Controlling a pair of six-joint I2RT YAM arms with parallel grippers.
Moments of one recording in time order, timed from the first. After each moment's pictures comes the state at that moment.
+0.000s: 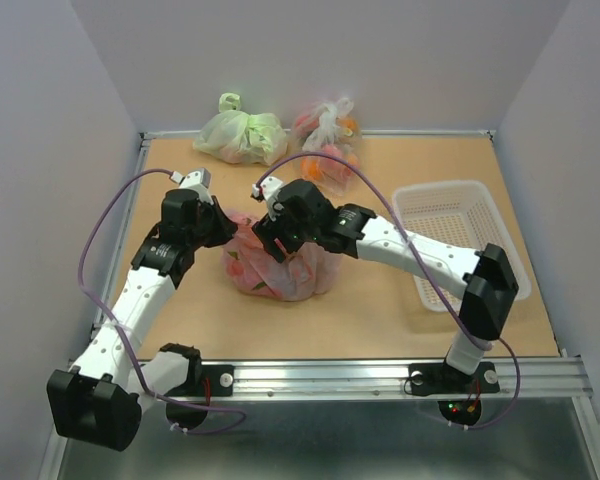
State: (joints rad) left arm -0.24 1.00 0.86 -0.42 0.11 -0.47; right arm 0.96 1.70 1.55 -0.46 0.05 0.05
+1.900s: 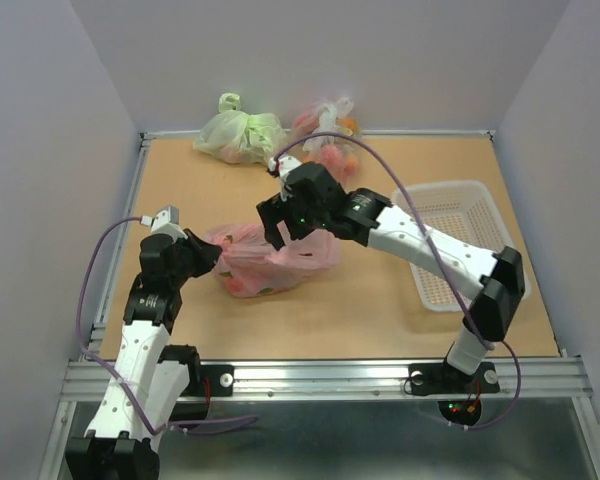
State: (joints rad) left arm -0.04 0.67 0.50 -0.29 0.22 -0.59; right arm 0.94 1.65 1.70 -0.62 0.06 0.25
